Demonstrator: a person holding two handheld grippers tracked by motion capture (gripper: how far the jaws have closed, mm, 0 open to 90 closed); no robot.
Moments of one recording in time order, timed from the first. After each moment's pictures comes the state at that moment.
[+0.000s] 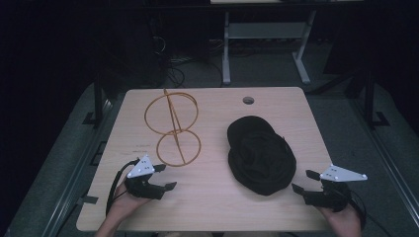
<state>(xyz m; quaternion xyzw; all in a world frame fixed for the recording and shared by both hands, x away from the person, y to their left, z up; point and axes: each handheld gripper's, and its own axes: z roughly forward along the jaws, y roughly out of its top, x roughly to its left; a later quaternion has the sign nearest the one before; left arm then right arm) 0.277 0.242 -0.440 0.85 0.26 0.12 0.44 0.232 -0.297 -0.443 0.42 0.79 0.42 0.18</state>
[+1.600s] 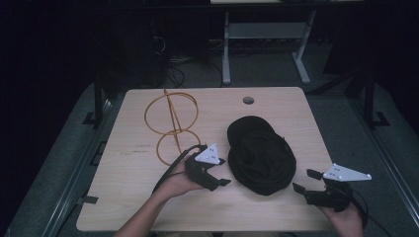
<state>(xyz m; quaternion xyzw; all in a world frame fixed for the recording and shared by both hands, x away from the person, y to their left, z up) 0.315 0.080 -0.411 0.91 0.09 0.04 0.41 0.232 -0.301 -0.440 0.41 0.78 0.44 0.17</state>
